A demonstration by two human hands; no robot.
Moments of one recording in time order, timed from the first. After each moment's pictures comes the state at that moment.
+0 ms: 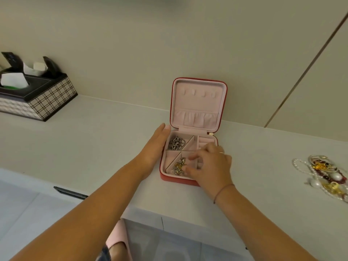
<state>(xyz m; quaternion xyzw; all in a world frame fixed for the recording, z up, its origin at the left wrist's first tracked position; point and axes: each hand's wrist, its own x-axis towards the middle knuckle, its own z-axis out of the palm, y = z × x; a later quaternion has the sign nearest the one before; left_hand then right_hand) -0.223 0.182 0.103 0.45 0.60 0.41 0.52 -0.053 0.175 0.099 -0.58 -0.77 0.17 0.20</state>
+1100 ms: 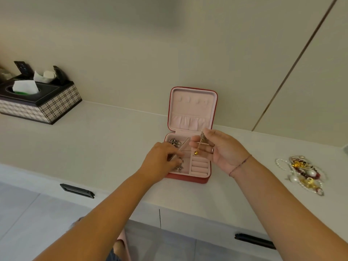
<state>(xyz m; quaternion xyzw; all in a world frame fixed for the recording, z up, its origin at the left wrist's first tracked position) -0.211 0.149 0.103 0.68 0.63 0.27 0.25 -0.029 0.184 0.173 -0.41 -0.36 0.73 0.40</state>
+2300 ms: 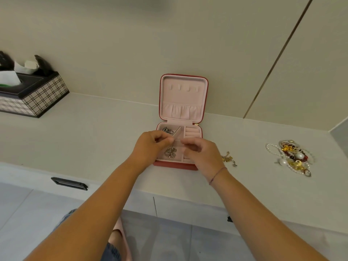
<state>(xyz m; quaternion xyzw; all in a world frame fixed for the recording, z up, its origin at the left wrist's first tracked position) -0.200 0.144 0.121 0.52 0.64 0.41 0.38 -0.034 0.153 0.116 -0.52 -0.62 0.46 0.38</state>
